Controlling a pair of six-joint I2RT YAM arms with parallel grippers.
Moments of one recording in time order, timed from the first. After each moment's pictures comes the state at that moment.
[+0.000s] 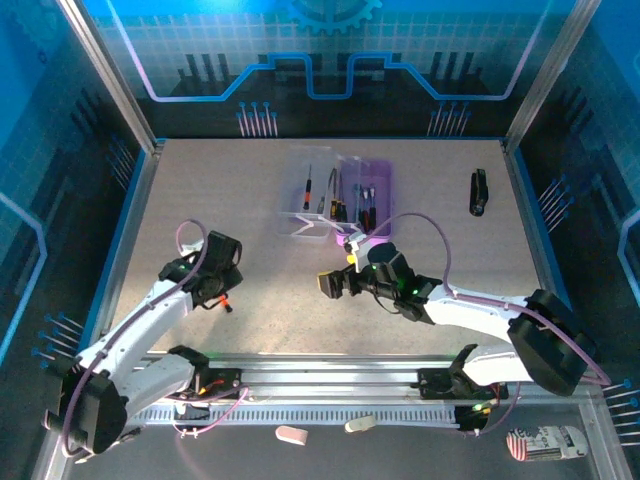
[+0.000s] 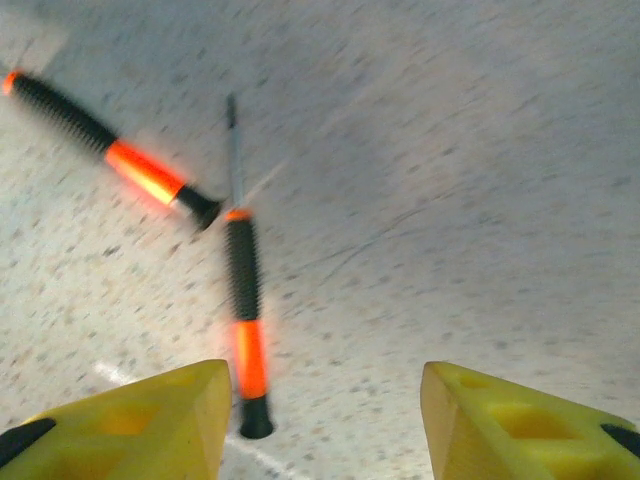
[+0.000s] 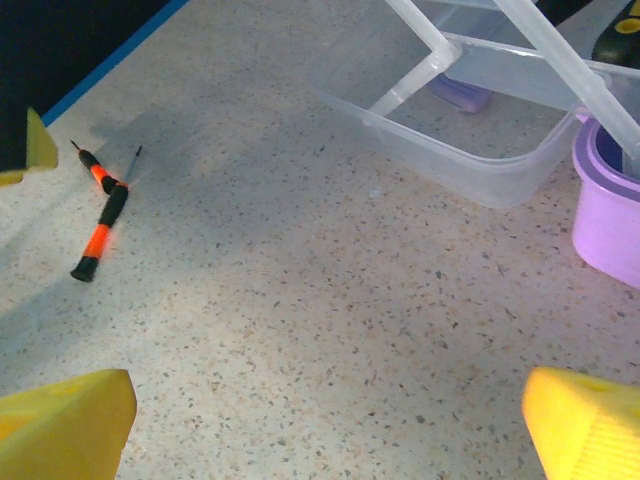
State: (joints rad) left arm -0.34 1.03 0.67 -0.85 -0.30 -0.97; right arm 0.79 1.31 0.54 0.27 -0.08 0.34
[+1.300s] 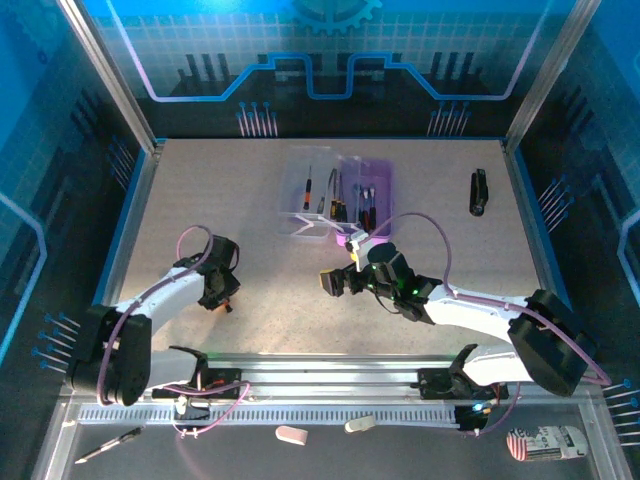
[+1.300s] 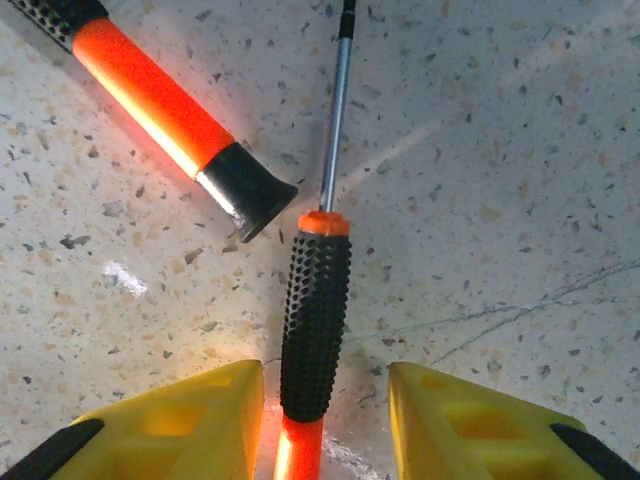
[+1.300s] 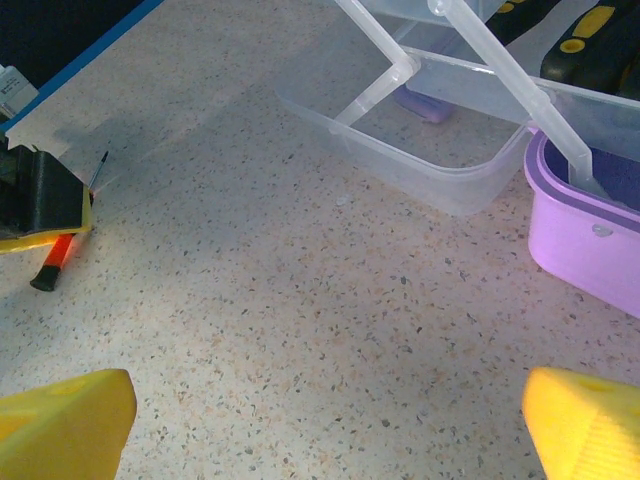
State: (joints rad) left arm -0.19 1.27 0.56 -0.61 -0.19 -1.01; right arm 0.79 1.31 0.54 0.26 -0.02 0.32
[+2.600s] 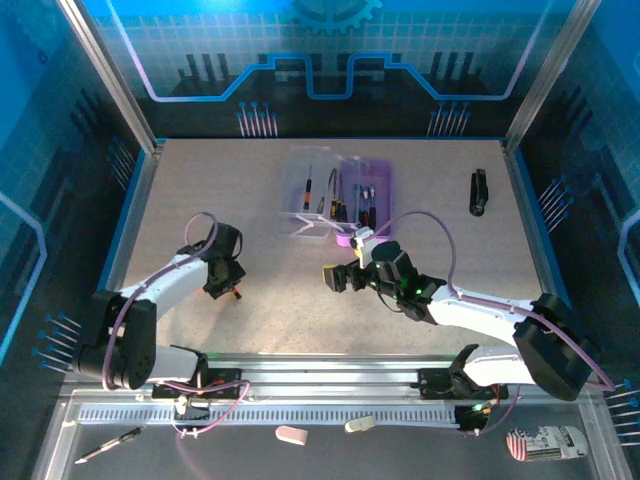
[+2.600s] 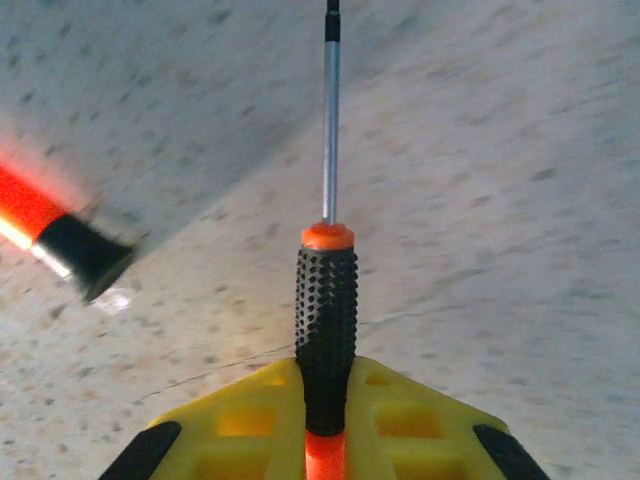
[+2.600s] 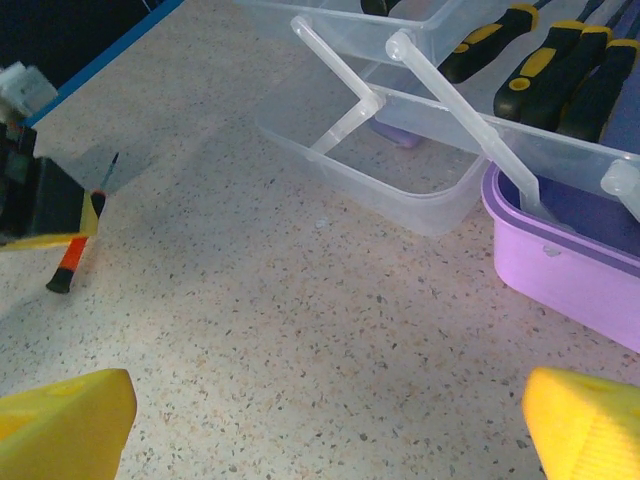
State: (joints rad) left arm -0.20 1.35 0.68 -0.60 -0.13 -0.91; right arm 0.77 1.28 0.53 0.26 0.01 0.32
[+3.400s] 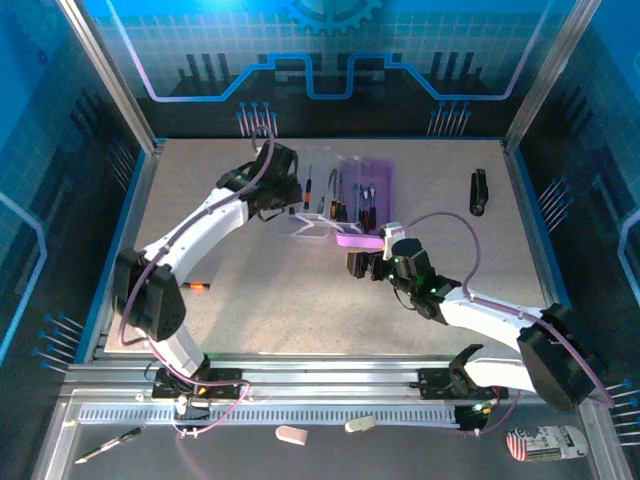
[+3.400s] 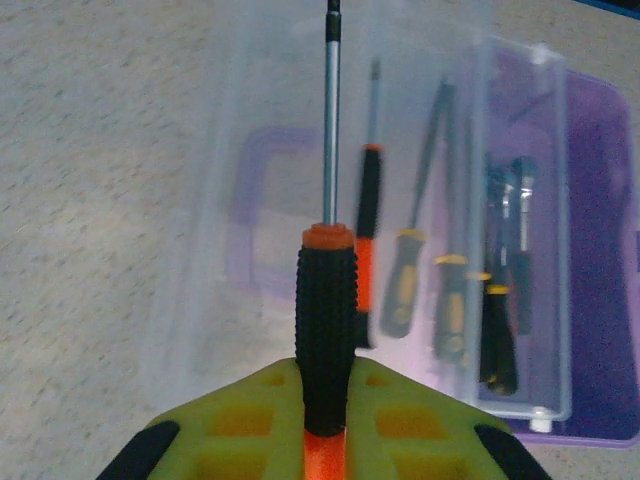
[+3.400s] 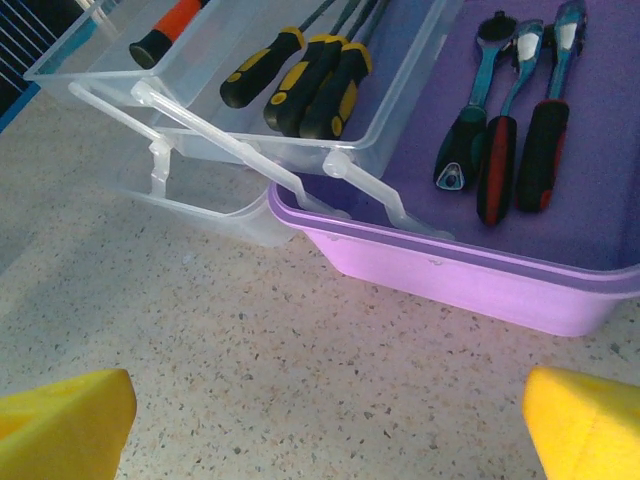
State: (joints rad) left arm -0.47 1.71 1.53 -0.69 -0.14 -0.60; right arm 0.61 1.22 0.45 0.27 0.06 0.44
